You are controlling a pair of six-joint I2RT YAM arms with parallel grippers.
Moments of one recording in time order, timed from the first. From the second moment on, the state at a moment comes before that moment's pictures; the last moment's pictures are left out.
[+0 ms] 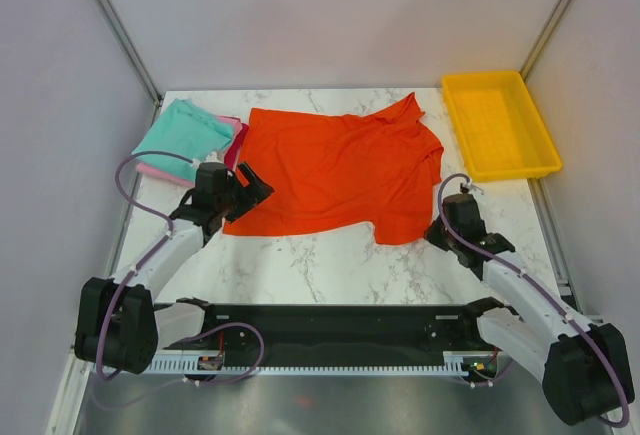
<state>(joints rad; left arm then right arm) -0.22 1.18 0.64 -0.14 0.09 -0.77 0.30 0.93 0.42 -0.33 0.15 0.76</state>
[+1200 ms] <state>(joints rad) -0.01 1.26 0.60 -0.41 -0.15 -0.91 0.28 1.01 0.46 -0.01 0.16 0.67</state>
